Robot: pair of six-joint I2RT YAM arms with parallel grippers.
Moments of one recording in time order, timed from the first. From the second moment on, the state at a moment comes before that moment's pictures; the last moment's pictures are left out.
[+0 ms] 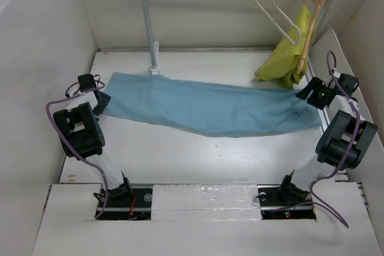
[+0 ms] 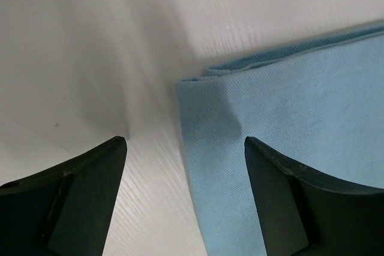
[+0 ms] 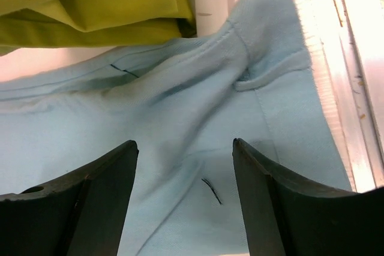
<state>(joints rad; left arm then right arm) 0.35 1.79 1.14 -0.42 -0.26 -0.80 -0.54 1.67 1.11 -0.26 -0.52 0.11</state>
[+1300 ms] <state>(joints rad) 0.34 1.80 1.09 -0.32 -0.29 -0.82 -0.80 1.61 0.83 -0.13 -0.43 0.16</state>
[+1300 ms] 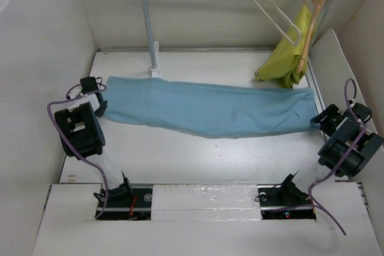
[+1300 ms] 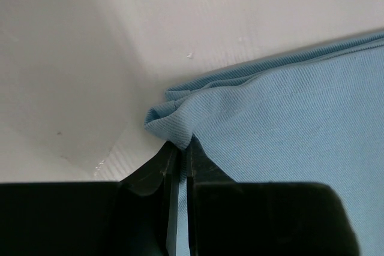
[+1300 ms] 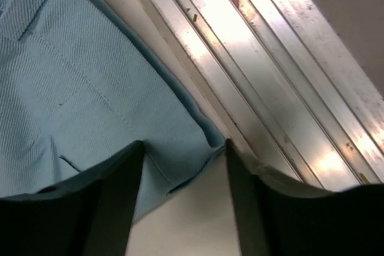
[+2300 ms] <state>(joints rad) 0.30 1.49 0.99 -0.74 -0.54 -0.89 -0.89 1.13 0.60 -0.41 -0.40 0.06</state>
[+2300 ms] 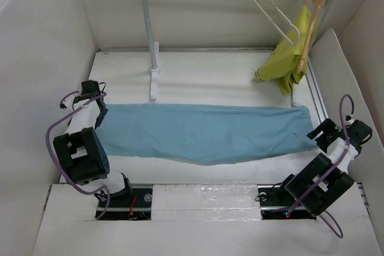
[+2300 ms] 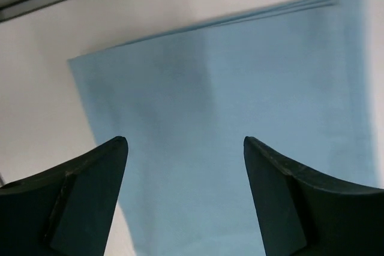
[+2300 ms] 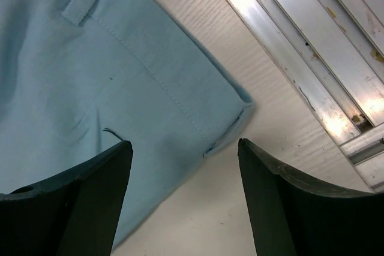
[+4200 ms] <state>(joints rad) -1.13 1.65 0.86 -0.19 -0.22 -1.02 0.16 1.07 1.66 -0.60 -0.29 0.31</state>
